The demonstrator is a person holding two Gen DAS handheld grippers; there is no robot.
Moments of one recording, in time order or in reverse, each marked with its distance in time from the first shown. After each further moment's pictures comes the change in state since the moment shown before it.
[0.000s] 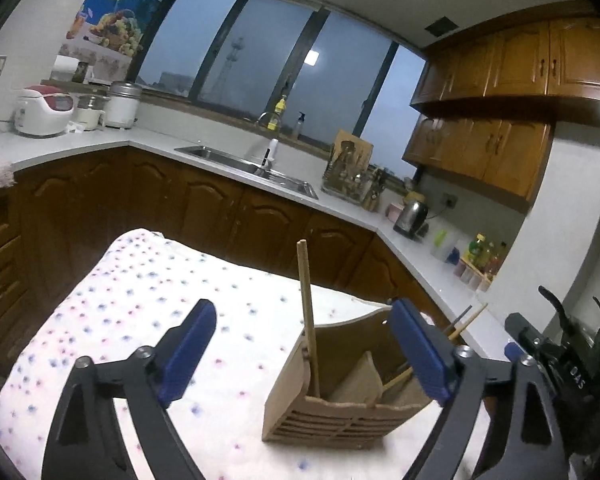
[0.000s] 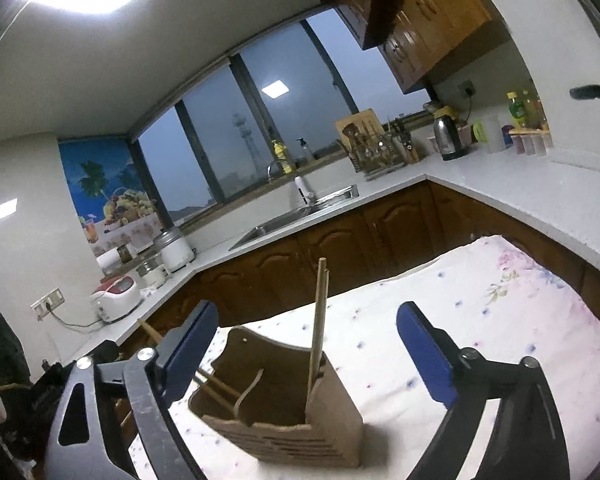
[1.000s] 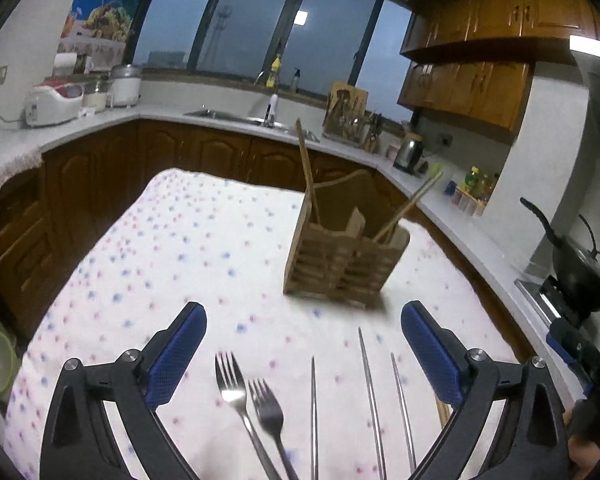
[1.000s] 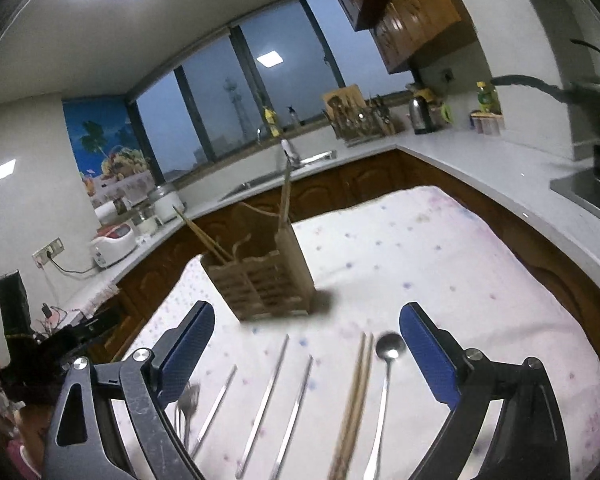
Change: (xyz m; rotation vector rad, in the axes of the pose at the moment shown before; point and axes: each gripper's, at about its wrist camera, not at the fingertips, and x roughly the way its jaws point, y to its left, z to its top) left arm -0.161 -0.023 -0.063 0.084 0.175 0.048; right arm -0.173 -0.018 -0.085 -0.048 0.132 -0.095
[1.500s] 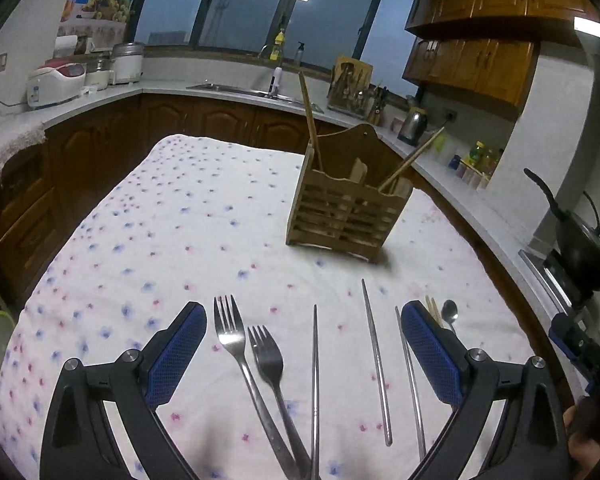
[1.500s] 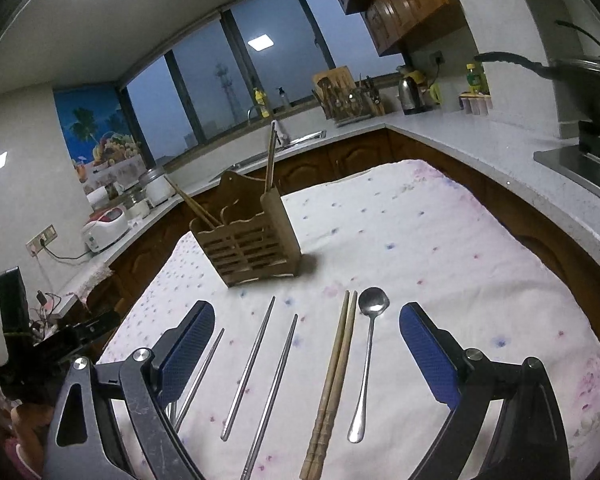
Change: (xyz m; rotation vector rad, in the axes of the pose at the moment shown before) left arm -0.010 -0.012 -0.015 -0.004 0.087 0.021; right arm -0.004 -0.005 -0.025 0.006 0.069 -0.020
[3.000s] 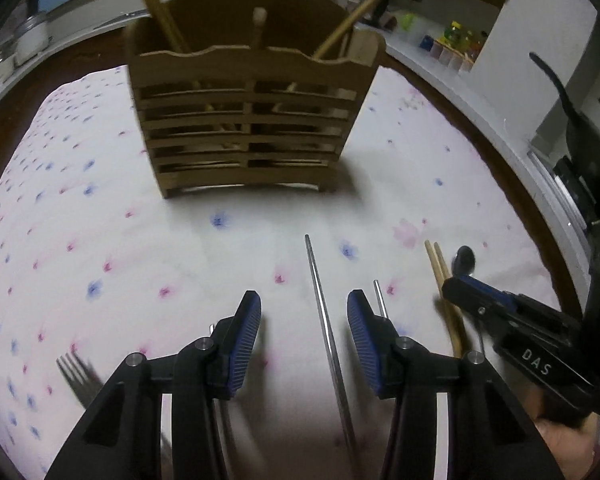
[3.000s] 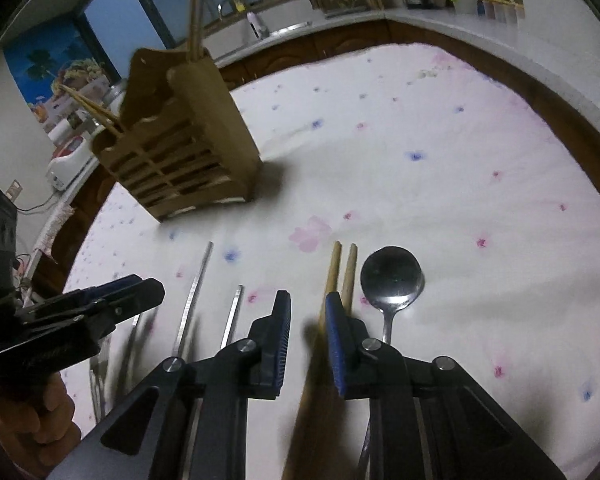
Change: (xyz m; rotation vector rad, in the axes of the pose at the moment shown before) left arm 0.210 -0.081 0.031 0.186 0.424 -0.065; right arm 0.161 -0.031 -0.003 0.023 0.416 -0.048
